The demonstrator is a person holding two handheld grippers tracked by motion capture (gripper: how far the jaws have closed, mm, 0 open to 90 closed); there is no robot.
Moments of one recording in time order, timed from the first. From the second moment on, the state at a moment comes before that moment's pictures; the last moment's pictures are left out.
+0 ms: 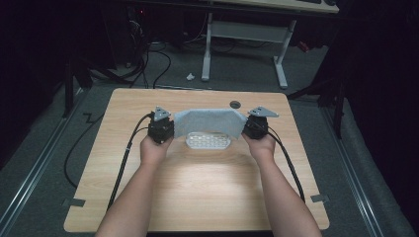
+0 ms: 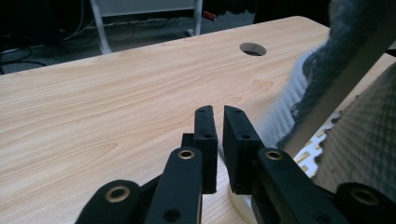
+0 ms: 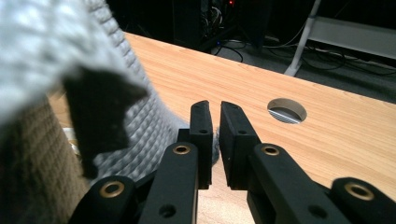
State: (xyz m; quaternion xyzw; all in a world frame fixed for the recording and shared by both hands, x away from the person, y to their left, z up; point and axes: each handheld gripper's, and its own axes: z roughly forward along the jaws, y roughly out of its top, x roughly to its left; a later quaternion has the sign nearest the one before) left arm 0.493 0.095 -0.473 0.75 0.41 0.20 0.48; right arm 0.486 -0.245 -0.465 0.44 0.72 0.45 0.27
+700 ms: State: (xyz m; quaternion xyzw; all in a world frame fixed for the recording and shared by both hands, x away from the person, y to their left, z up) left arm 0.492 0.125 -0.453 0.73 0.43 0.24 0.48; right arm 0.484 -0.270 -0.443 0.46 0.70 0.47 0.30
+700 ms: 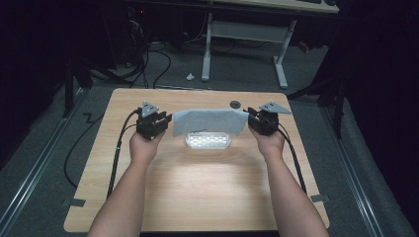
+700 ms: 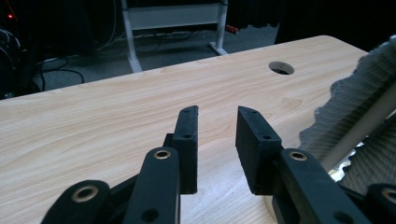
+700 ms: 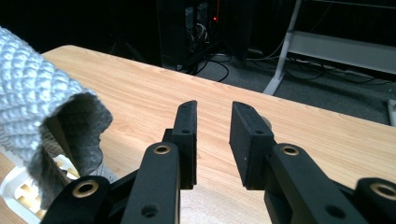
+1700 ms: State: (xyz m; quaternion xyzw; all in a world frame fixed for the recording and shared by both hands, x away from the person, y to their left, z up) left arm 0.450 0.150 -0.455 0.74 0.41 0.25 0.47; right arm 0.439 -0.286 -0.428 0.44 0.70 0.47 0.33
